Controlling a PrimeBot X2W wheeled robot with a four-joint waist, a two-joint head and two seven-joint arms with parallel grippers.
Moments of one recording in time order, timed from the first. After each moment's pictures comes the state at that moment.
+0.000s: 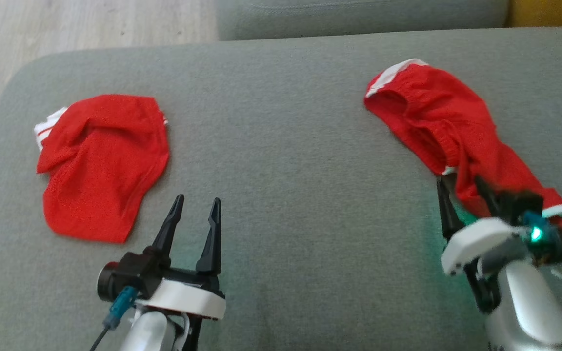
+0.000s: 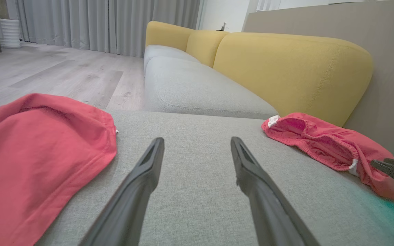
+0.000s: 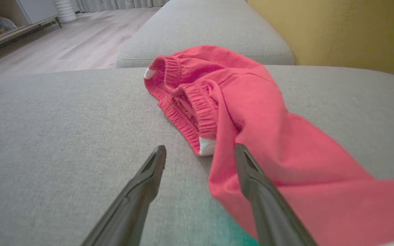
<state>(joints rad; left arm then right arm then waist) -0.14 0.05 -0.30 0.31 -0.29 -0.08 -0.26 -0.23 -0.05 -0.05 0.48 0.01 0.13 -0.04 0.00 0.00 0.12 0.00</state>
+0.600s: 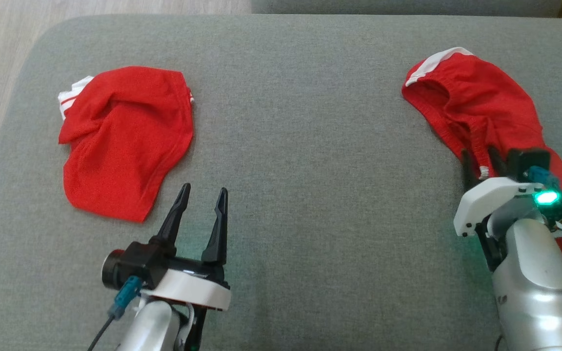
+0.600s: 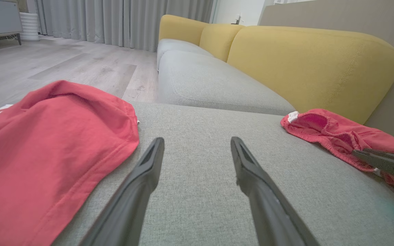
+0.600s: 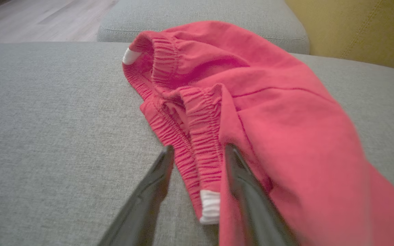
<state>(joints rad) -0.18 0.05 -0.33 0.32 -0.29 -0.08 -0.26 -0.50 -0.05 -0.20 0.78 -0.17 0.13 -0.03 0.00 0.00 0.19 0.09</state>
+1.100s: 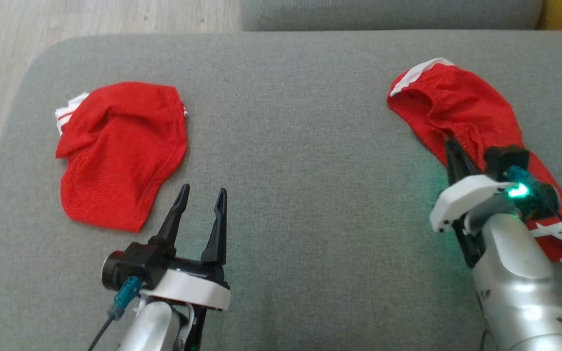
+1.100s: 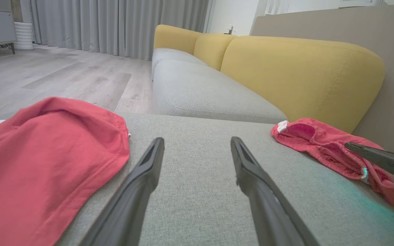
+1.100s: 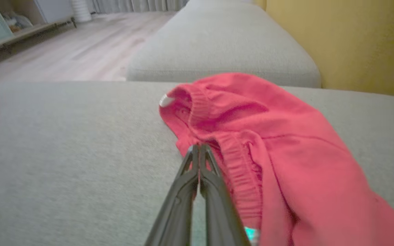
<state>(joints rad) -0.18 0.05 -0.33 0.32 -0.30 -0.07 -0.26 -0.56 -0.05 -0.08 0.90 -0.09 0.13 -0.17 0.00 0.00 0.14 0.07</state>
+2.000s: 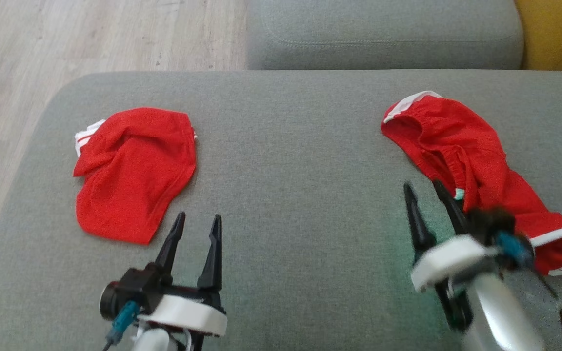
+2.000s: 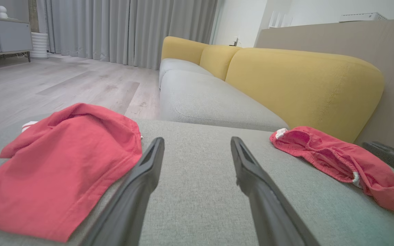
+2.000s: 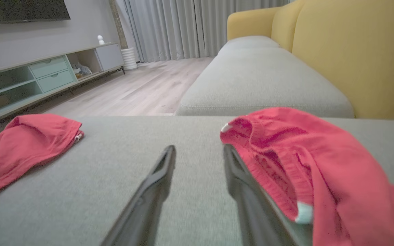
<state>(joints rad) -0.10 0.05 -0.32 0.32 -0.31 -0.06 -0.26 -0.27 -0.05 0.15 0.56 0.14 0.13 -0.20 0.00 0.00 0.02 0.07</state>
